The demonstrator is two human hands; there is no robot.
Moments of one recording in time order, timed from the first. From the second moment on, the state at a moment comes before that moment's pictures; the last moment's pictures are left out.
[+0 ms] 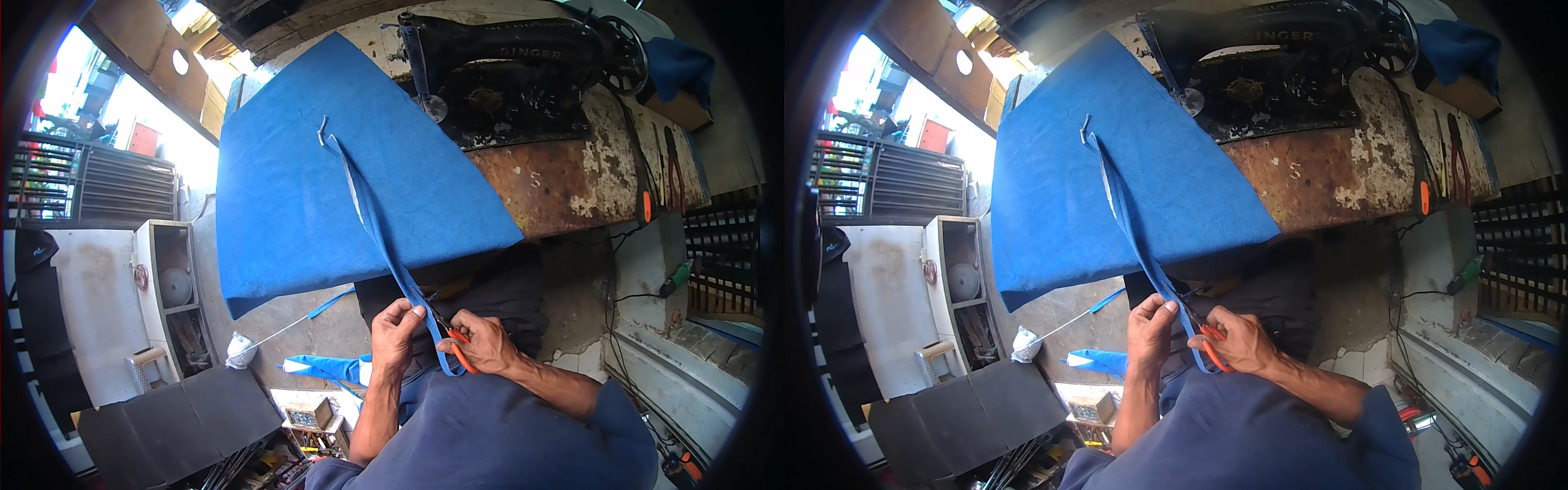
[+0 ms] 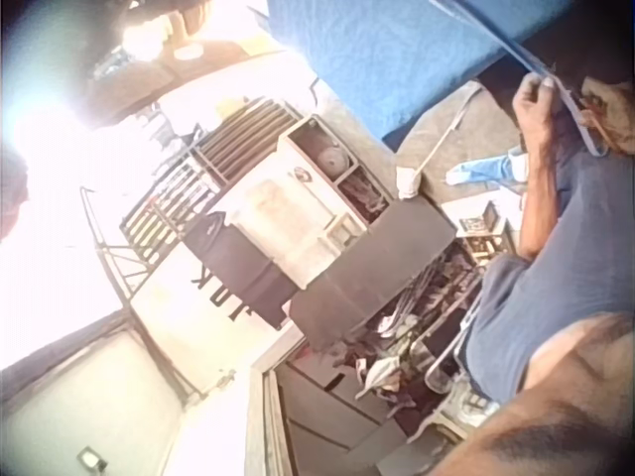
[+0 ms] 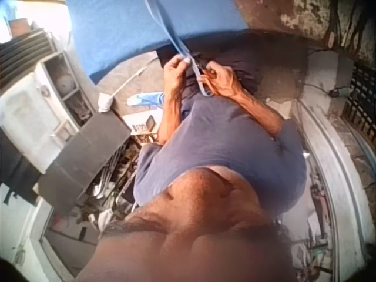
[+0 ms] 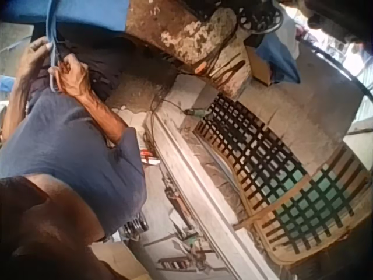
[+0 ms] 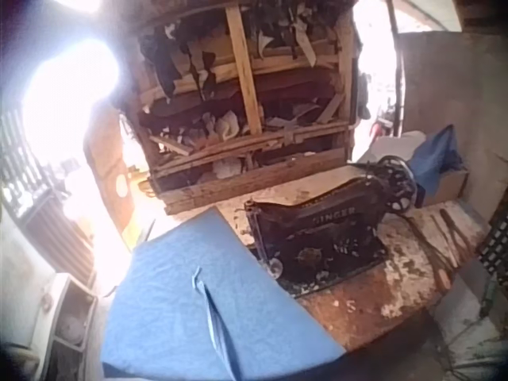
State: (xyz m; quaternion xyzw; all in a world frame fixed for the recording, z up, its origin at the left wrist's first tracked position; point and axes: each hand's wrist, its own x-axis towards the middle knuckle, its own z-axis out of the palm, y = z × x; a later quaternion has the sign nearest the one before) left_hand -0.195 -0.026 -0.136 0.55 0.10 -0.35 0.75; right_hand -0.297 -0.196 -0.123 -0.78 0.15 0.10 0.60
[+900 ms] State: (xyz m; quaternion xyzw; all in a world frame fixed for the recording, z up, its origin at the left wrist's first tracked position) left_hand -0.159 -0.039 -0.121 0.53 0.14 -0.28 0.79; right_hand -0.299 -0.190 -0.125 -0.83 0.13 0.00 0.55
